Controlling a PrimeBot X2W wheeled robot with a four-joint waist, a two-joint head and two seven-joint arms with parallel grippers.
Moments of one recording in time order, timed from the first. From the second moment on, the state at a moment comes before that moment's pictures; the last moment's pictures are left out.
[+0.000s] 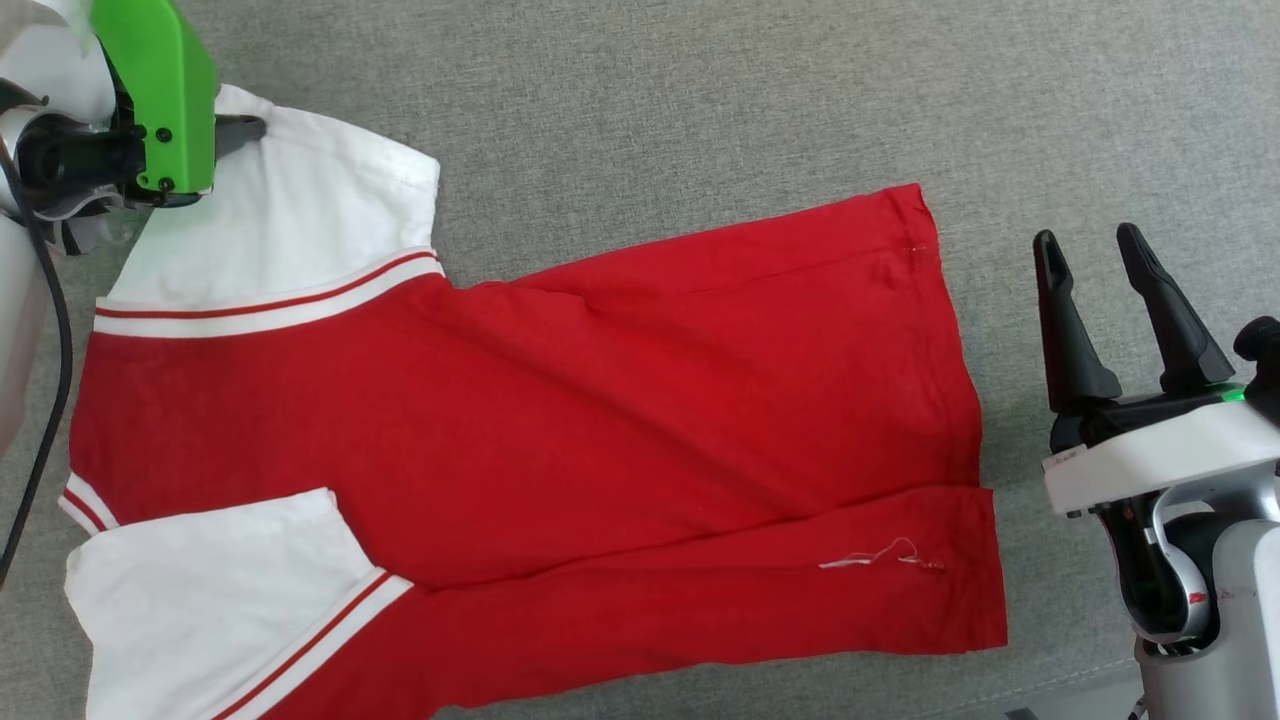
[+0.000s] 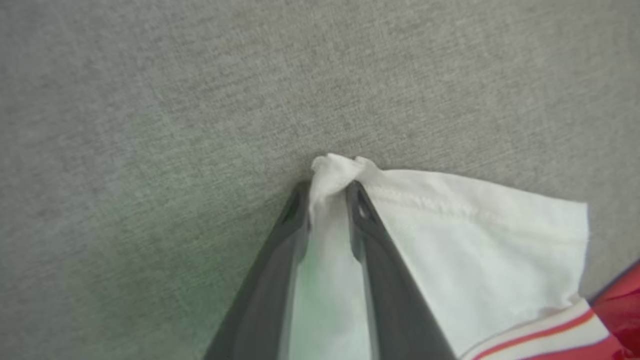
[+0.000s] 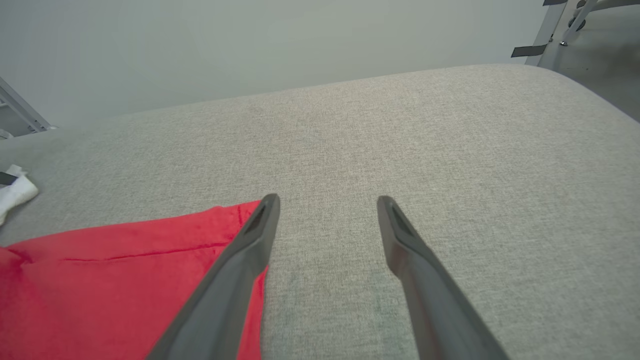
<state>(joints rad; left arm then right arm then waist) -1.14 0.61 -0.59 0.61 -0.90 -0.11 0.95 -0.22 -0.11 0.01 -0.15 0.34 0.13 0.01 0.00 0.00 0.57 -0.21</state>
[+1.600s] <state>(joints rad) -0.81 0.58 -0.54 0.33 -0.91 -0.08 0.42 -0.41 -0.40 0.12 0.01 0.58 0.13 0.69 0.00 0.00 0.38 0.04</state>
